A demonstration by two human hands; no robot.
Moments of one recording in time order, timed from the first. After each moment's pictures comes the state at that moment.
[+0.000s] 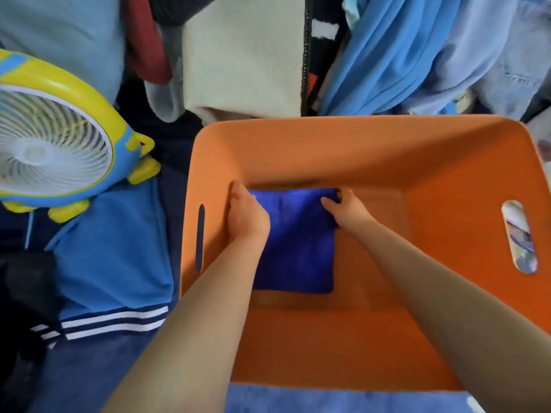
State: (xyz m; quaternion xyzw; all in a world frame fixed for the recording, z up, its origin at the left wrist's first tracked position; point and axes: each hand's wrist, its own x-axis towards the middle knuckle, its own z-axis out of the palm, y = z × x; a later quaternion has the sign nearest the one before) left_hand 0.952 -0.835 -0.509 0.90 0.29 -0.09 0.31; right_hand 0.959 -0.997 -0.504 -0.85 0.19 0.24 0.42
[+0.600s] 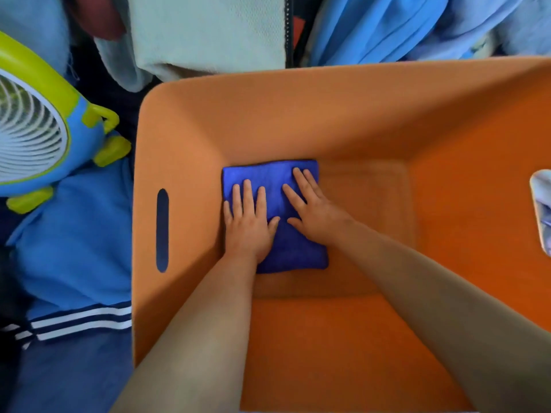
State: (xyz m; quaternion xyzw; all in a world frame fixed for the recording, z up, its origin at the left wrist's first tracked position) left_hand 0.908 -0.838 -0.577 0.98 -0.01 -0.19 0.06; right_hand 0.936 -0.987 -0.559 -0.94 -0.18 0.26 0.13
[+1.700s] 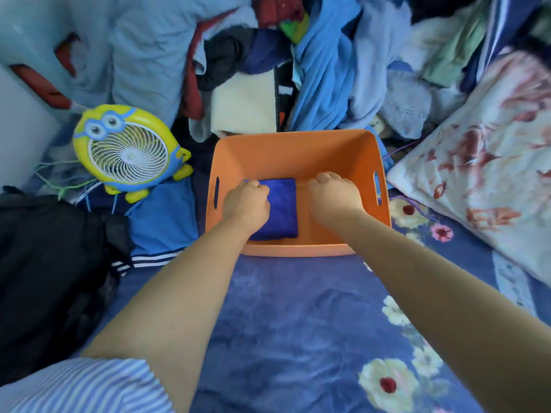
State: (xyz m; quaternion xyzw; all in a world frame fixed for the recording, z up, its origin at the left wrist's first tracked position) left_hand 0.813 -0.874 -0.298 0.99 -0.06 -0.09 0.04; right_hand 0.816 -1.030 -0.286 -0.99 -0.12 0.08 0.05
